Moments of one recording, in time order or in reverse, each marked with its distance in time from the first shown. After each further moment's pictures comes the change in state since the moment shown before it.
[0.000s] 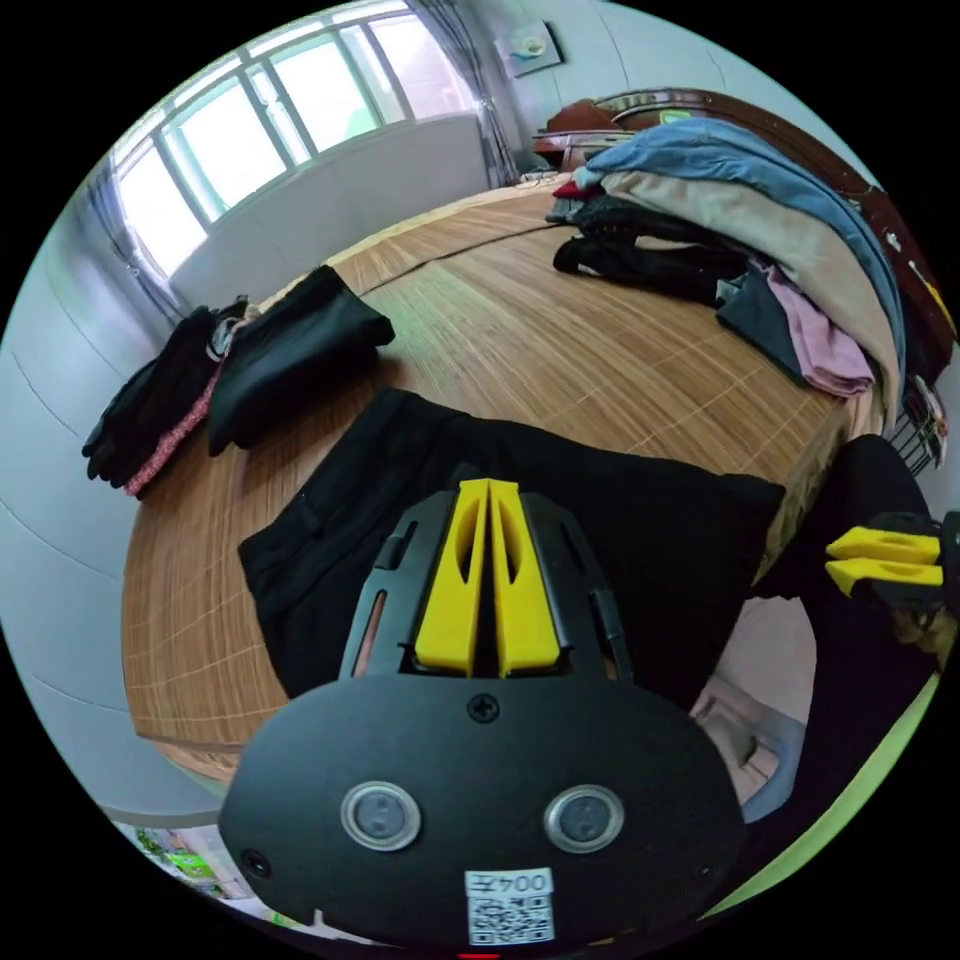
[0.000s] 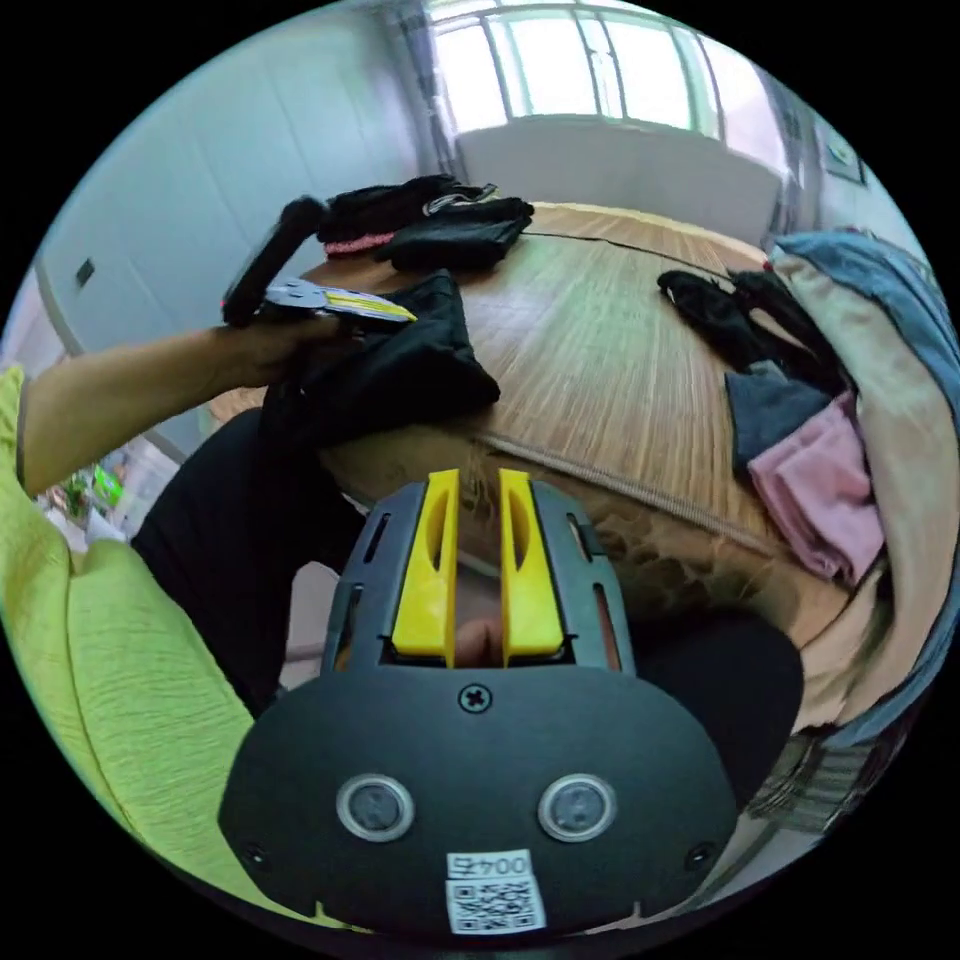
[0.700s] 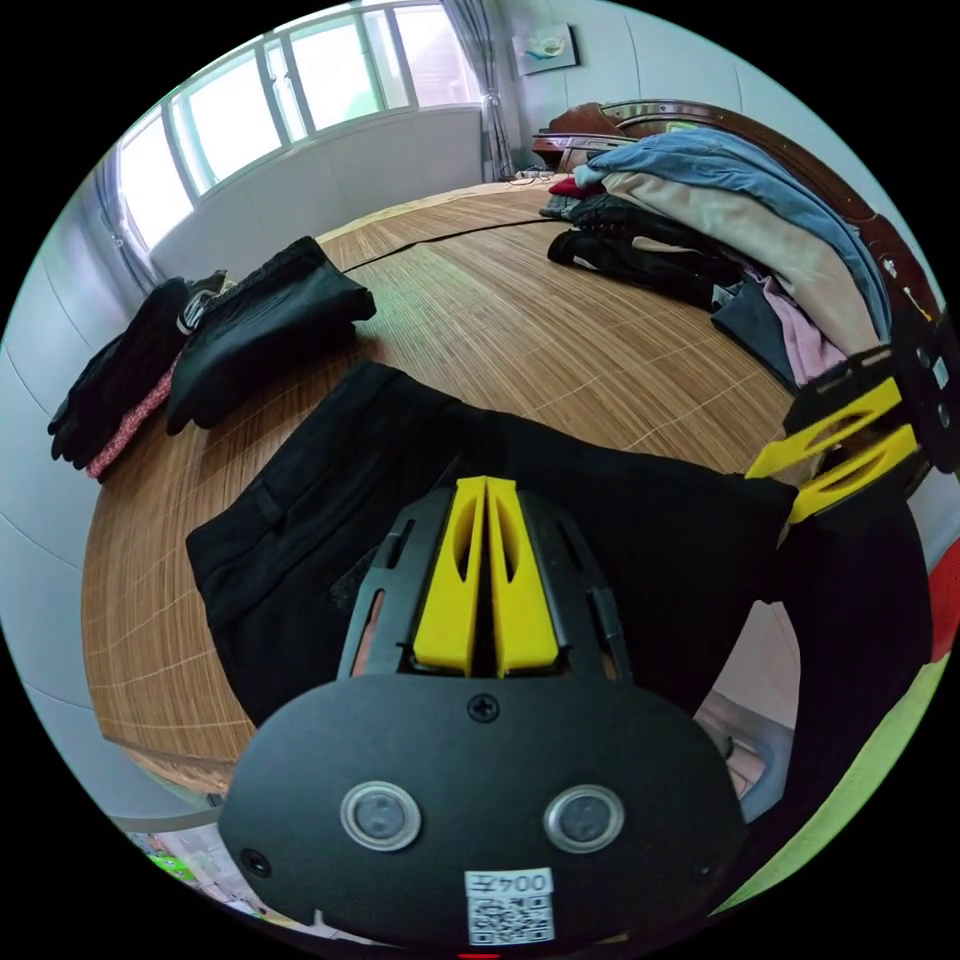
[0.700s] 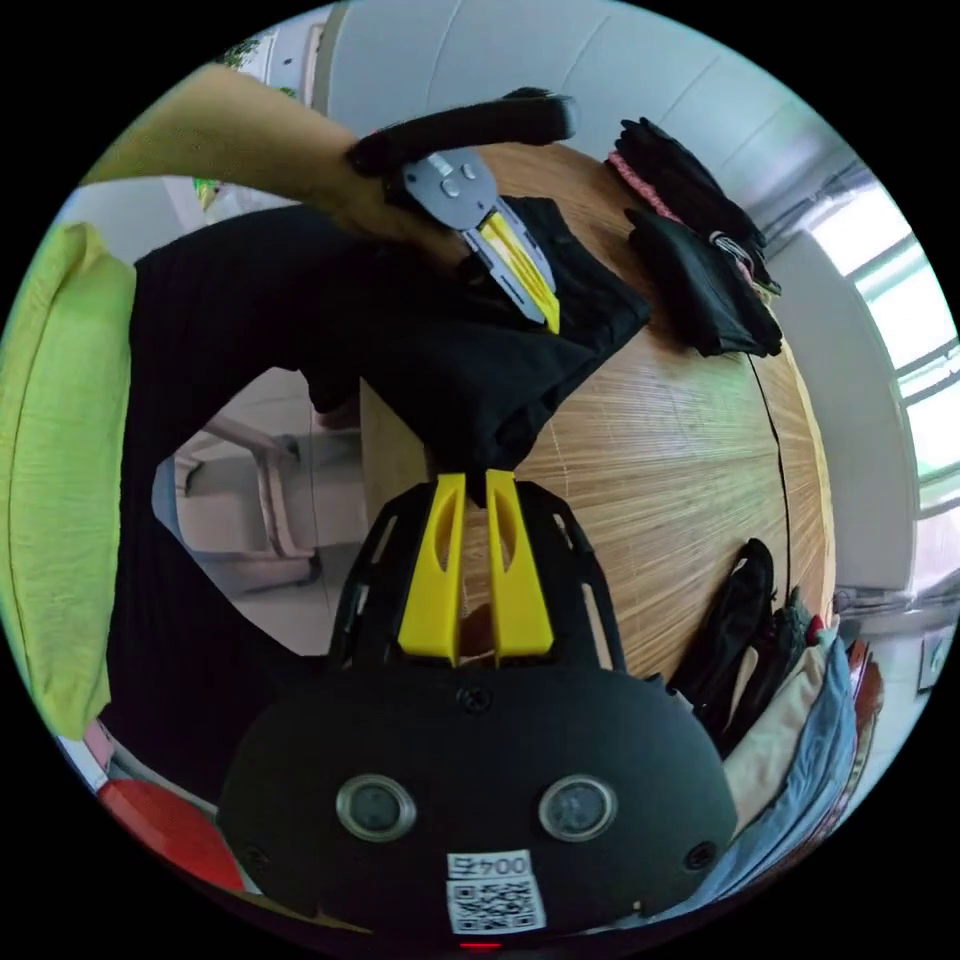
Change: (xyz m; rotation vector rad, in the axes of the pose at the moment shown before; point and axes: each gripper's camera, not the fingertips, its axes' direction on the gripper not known) left arm -0.011 0.022 0.026 0.028 0.086 -0.040; right arm -0.100 -0.110 0.032 -0.249 0.036 -0.974
